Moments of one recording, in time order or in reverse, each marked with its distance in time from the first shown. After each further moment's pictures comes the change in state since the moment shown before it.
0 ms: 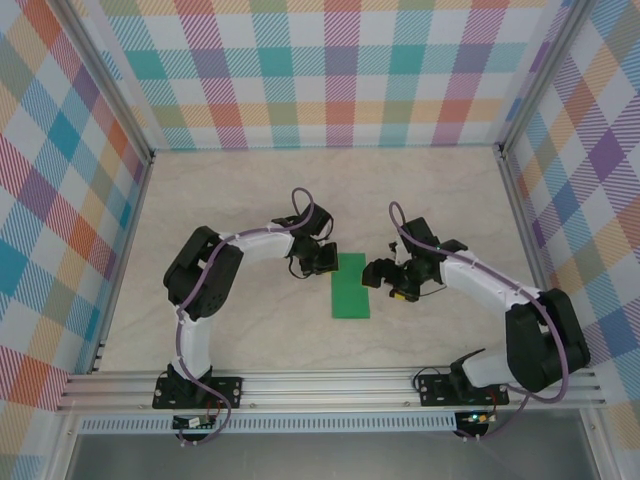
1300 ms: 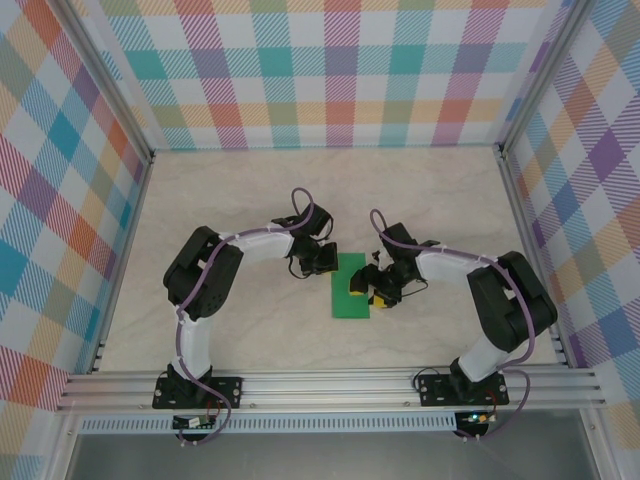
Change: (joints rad) left arm 0.000 0.000 -0.002 0.004 0.001 0.000; right arm 0.055 0.241 0.006 0.174 -0.125 0.101
